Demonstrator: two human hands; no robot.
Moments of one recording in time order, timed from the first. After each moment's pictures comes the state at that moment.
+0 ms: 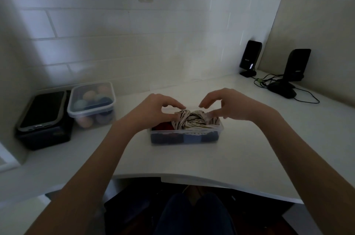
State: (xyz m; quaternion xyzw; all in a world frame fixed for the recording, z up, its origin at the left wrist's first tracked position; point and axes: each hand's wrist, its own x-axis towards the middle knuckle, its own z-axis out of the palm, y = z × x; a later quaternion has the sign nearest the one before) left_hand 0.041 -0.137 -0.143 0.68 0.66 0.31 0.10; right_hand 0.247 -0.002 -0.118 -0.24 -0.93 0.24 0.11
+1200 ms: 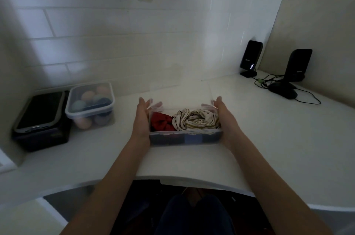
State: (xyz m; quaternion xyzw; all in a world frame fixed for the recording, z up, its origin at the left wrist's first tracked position) left_hand 0.044 -0.124 -0.202 0.18 0.47 0.77 0.38; right_hand 0.216 -0.018 -0.187 -0.38 -0.48 0.71 0.35
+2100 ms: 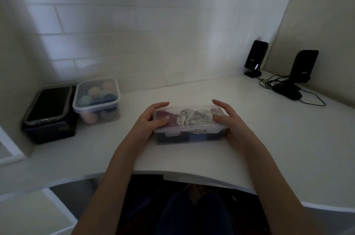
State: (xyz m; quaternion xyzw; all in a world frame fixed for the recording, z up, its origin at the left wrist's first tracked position) left_hand 0.028 -0.154 -0.219 0.44 0.51 0.63 0.37; right_hand 0.247 -0.017 -0.204 -0.25 -0.59 0.69 0.34
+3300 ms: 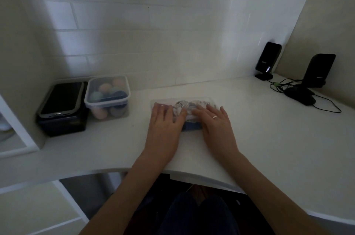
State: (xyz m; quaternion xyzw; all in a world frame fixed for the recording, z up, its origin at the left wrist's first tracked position) left_hand 0.076 -0.164 -0.212 0.56 0.74 0.16 -0.33; right_hand 0.197 -0.054 -0.220 -0.26 -0.89 0.05 0.36
